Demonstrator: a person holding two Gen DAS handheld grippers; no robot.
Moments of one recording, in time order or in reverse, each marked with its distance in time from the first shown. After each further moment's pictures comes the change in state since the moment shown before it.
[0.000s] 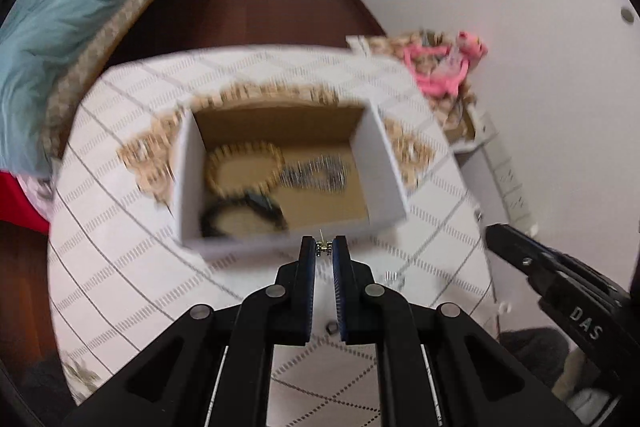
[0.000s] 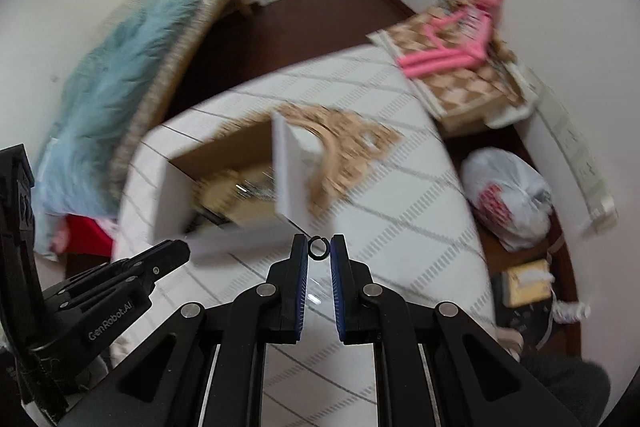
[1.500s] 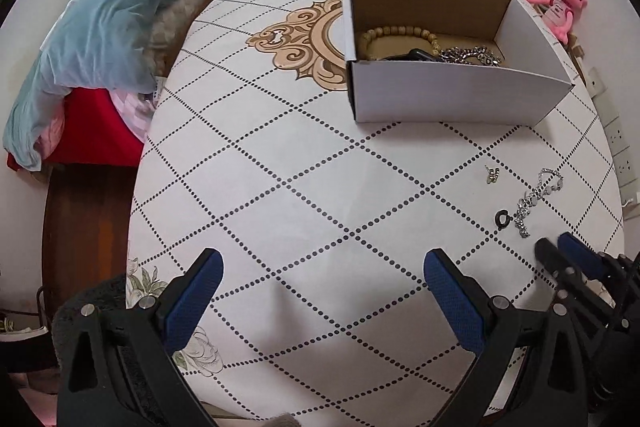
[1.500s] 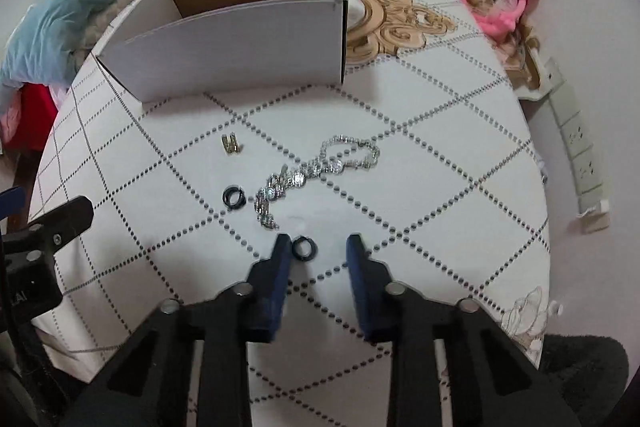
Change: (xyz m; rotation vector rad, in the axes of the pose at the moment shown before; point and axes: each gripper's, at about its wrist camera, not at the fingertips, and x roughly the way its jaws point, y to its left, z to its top) left arm 0.025 0.053 -0.098 -0.047 0.143 0.408; right arm 0.083 0.034 -0.113 -0.220 0.187 -0.194
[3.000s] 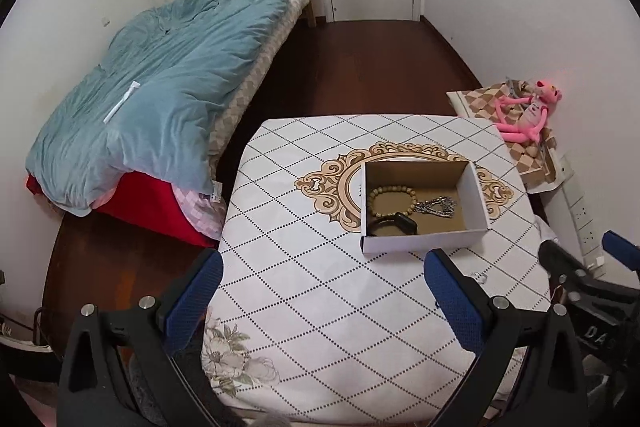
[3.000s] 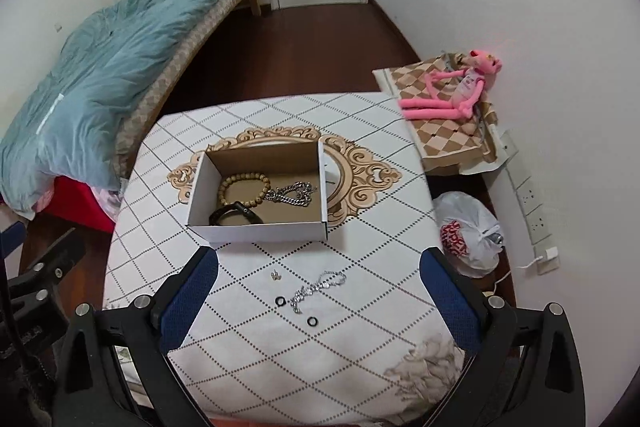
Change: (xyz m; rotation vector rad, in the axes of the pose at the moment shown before) left arm -0.175 0.039 0.040 -0.059 -0.309 -0.003; right arm -0.189 -0.004 0.071 0.067 -0.237 -0.018
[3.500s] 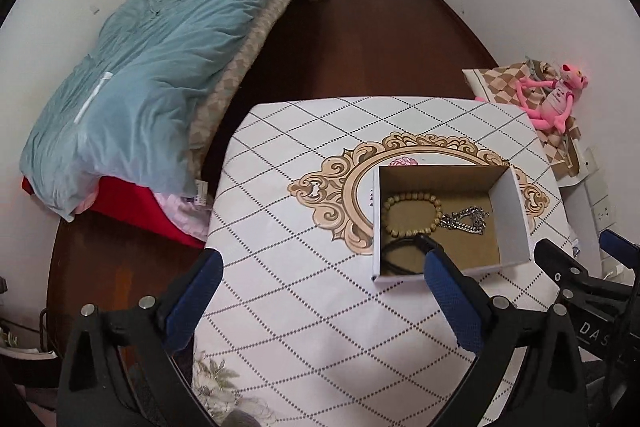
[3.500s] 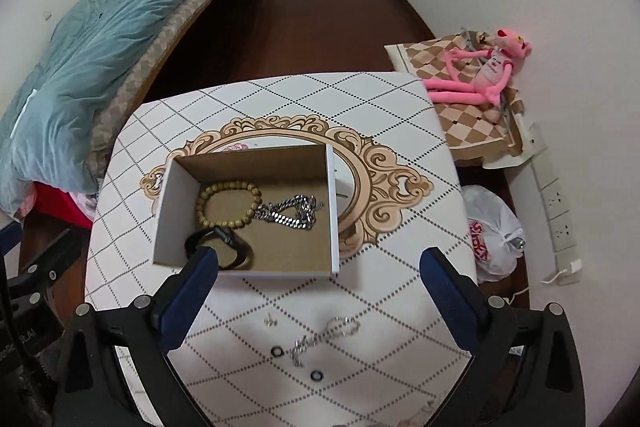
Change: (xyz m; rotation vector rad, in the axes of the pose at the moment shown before) left arm 0.088 -0.007 0.036 0.011 0.098 0.030; right arm 0.108 0.008 0.042 -0.013 0.111 0.015
